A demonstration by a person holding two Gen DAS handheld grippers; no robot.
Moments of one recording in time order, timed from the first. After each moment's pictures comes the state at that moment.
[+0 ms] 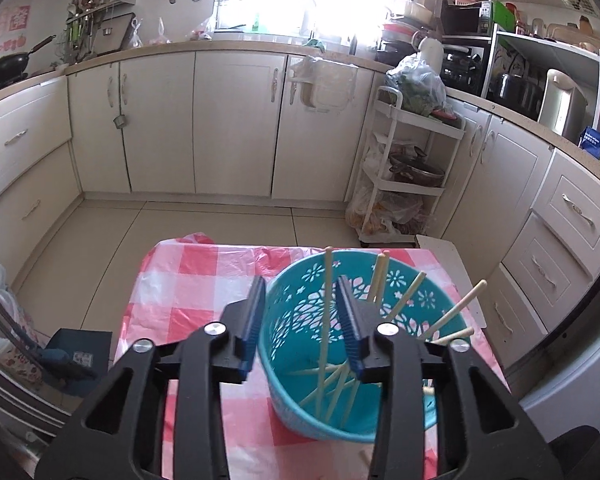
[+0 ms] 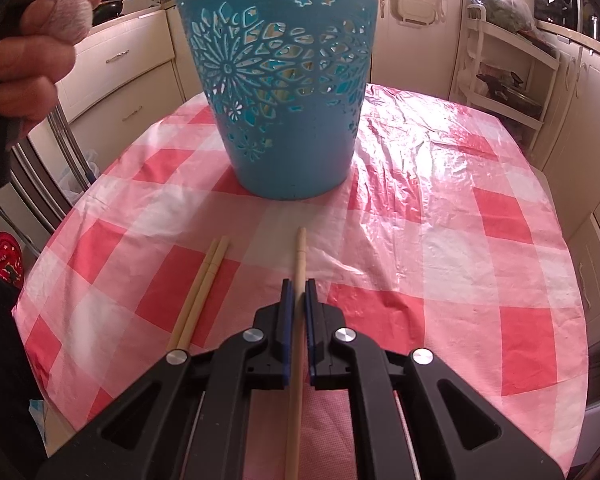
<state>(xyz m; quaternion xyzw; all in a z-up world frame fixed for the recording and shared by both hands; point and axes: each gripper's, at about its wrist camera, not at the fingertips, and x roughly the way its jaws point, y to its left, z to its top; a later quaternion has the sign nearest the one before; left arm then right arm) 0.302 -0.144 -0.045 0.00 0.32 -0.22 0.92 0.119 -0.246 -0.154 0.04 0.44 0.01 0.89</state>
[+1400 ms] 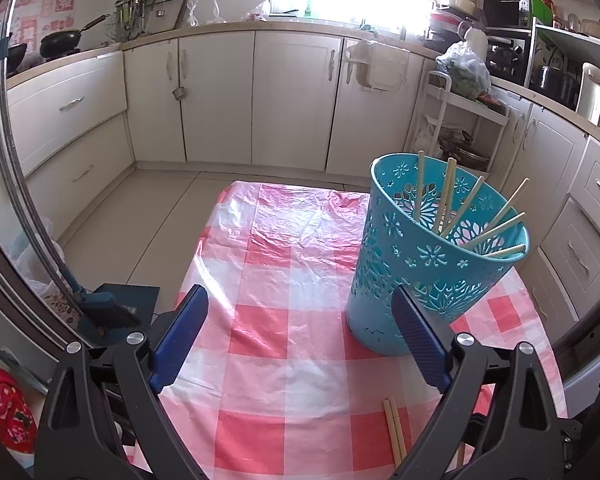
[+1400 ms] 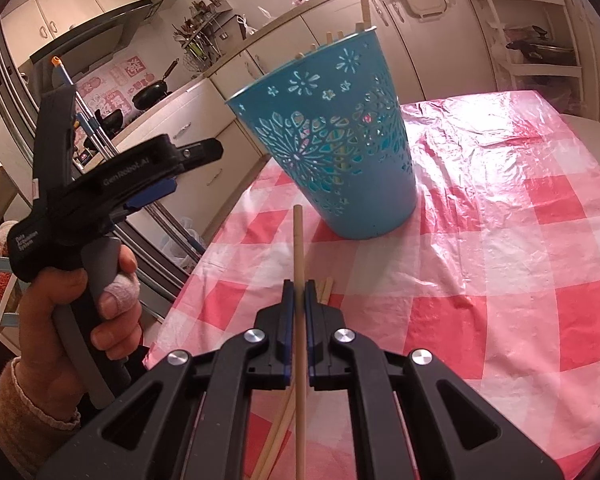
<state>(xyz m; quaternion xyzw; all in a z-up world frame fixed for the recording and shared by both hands) 0.251 -0.080 -0.087 0.01 0.34 -0.13 0.93 0.099 -0.269 -0.111 0.23 0.37 0.15 0.89</state>
